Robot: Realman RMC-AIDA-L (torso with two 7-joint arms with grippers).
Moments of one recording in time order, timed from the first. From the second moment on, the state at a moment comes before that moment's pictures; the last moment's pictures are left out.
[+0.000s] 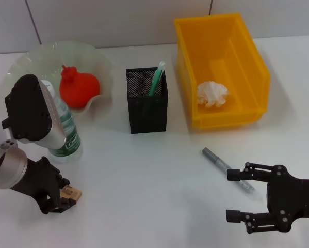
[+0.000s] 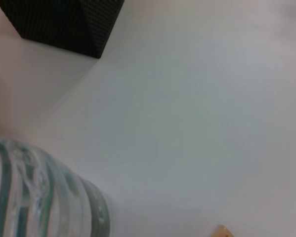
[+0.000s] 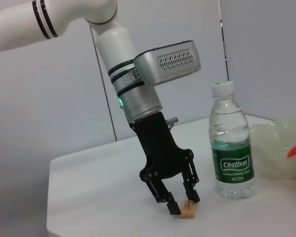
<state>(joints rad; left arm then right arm) -0.44 -2.07 1.53 1.34 2.57 1.48 -2.08 0.22 2.08 -0.81 -0.74 -1.88 -1.80 1.11</state>
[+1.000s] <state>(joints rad) -0.43 -2.07 1.56 1.38 2.58 1.49 -2.06 0.21 2.08 -0.81 -0.74 -1.87 -1.82 1.11</state>
